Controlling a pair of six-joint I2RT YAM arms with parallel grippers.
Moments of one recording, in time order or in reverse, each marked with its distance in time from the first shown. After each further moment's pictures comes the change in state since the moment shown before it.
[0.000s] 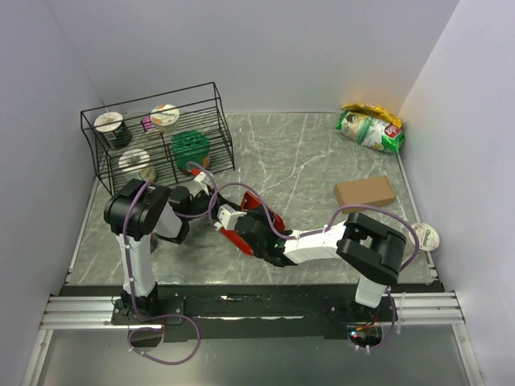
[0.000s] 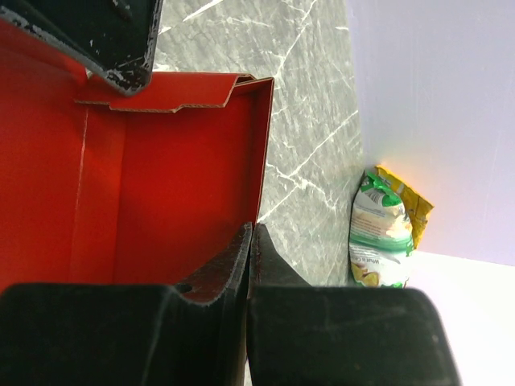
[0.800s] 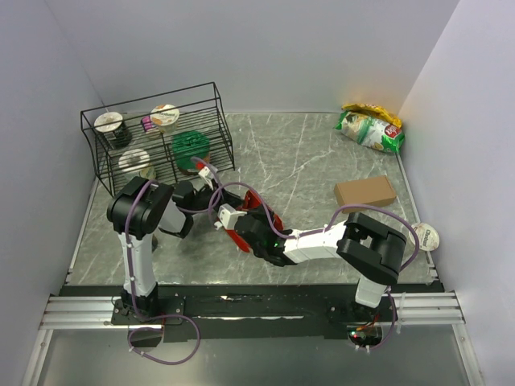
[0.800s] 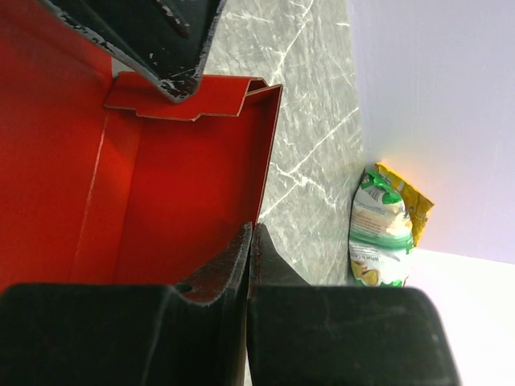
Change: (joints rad) left arm -0.021 0.022 0.082 -0.002 0.009 0.035; right arm -0.001 0.000 0.006 -0.019 0.002 0.008
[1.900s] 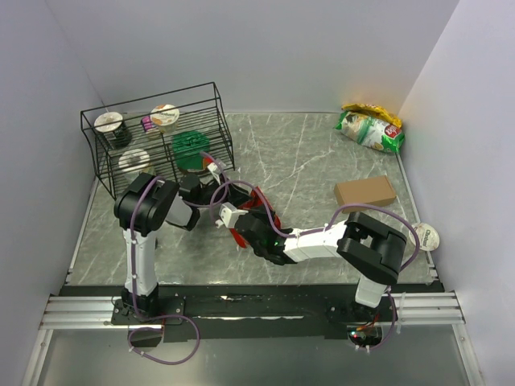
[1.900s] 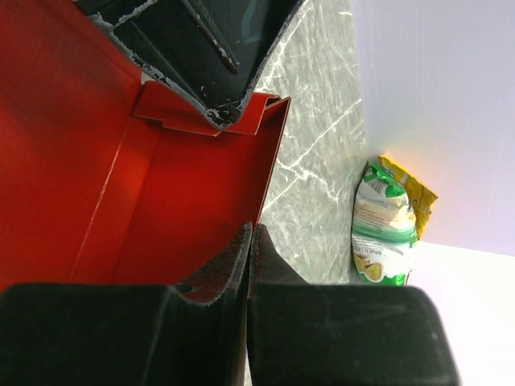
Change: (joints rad) left arm -0.033 0.060 0.129 -0.002 0.071 0.032; right arm -0.010 0.000 0.006 -0.024 0.003 0.023
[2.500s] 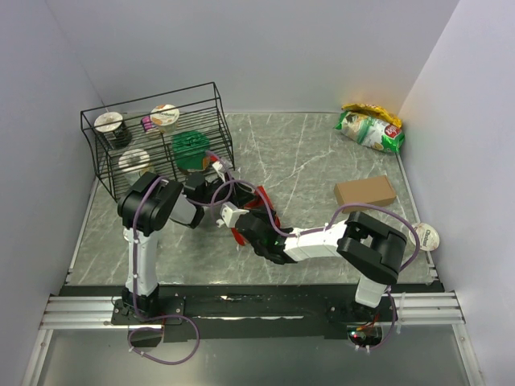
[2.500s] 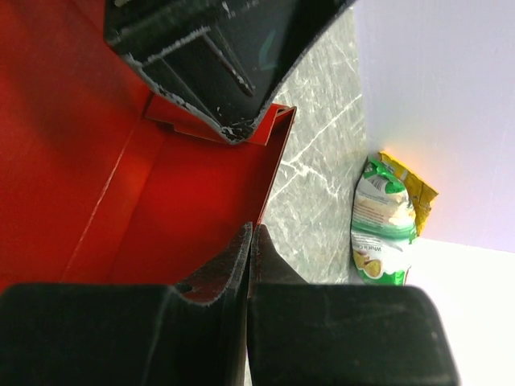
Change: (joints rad) left arm -0.030 0.018 0.046 -0.026 -0.030 0.031; right arm -0.005 0.000 0.000 -0.011 0.001 0.004
